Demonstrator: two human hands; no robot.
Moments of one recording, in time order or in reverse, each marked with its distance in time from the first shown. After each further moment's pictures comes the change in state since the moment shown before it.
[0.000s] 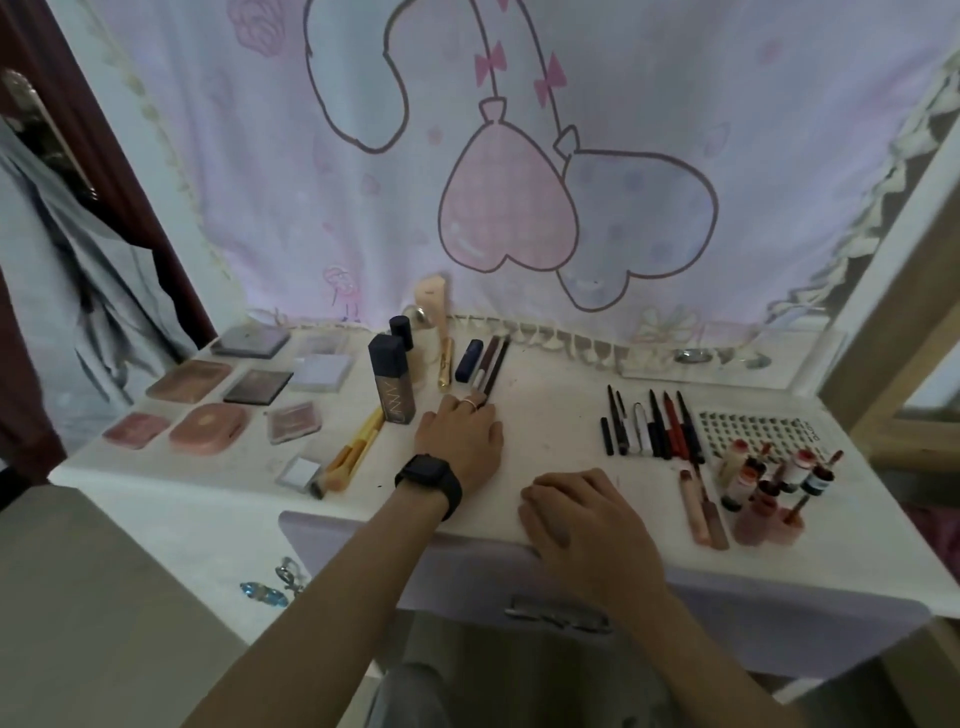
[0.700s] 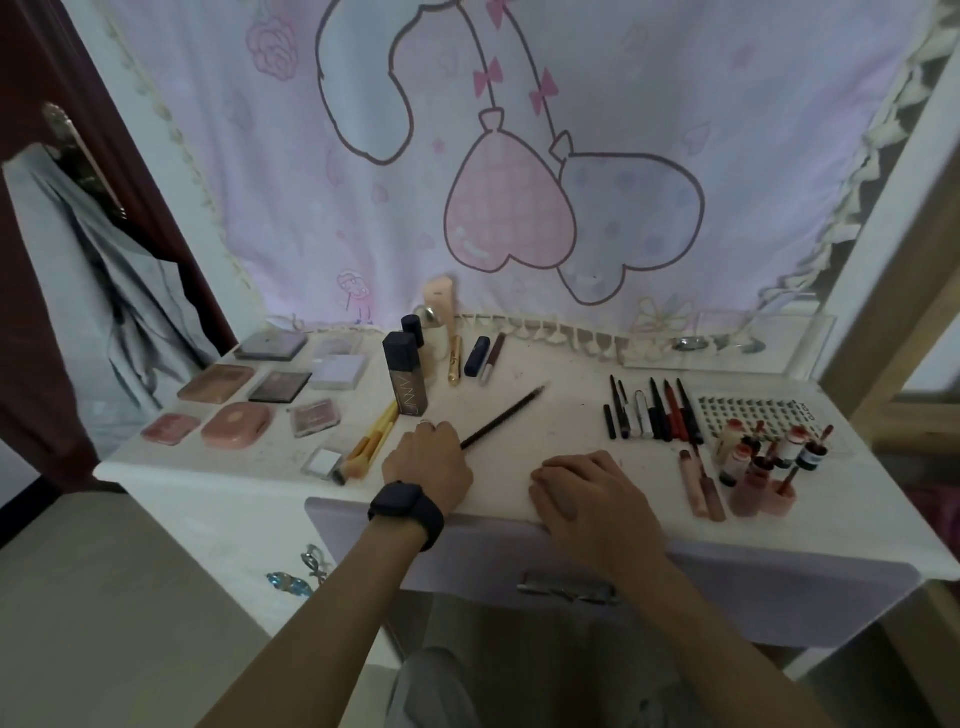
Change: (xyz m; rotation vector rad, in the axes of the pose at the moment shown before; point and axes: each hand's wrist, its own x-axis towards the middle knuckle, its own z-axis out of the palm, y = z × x) left_hand -0.065 -0.012 -0.026 -0.035 0.012 -0.253; right_hand -0.001 -0.005 -0.004 -0.006 0.033 0.058
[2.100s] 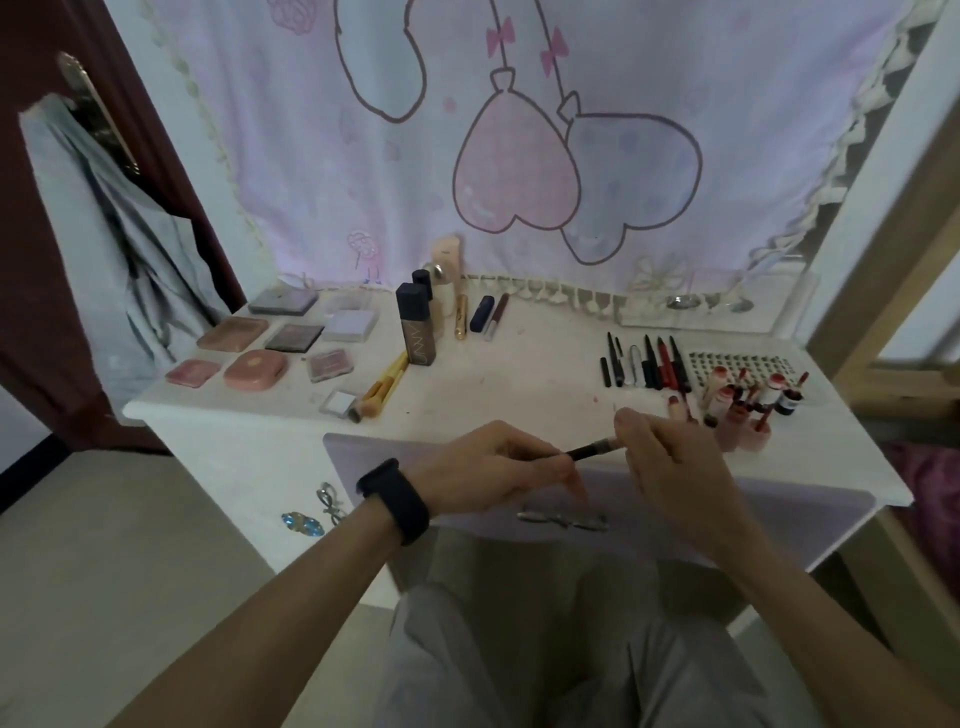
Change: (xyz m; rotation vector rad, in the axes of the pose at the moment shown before) left_hand -0.099 0.016 -0.060 -0.850 -0.655 0.531; right_hand -0.029 -0.043 -0.113 0.671 -0.081 0.372
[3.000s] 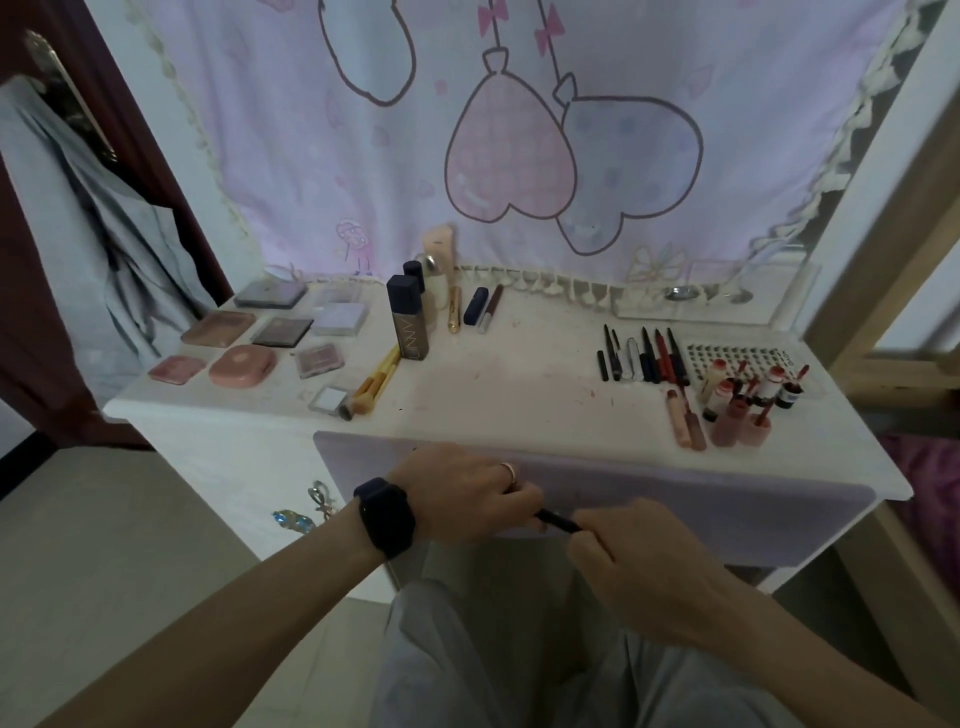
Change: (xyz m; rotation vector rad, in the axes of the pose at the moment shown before) left_hand -0.003 -0.037 -0.003 1.454 0.141 0.633; right_hand -0.042 -0.012 0.018 -0.773 -0.497 0.053
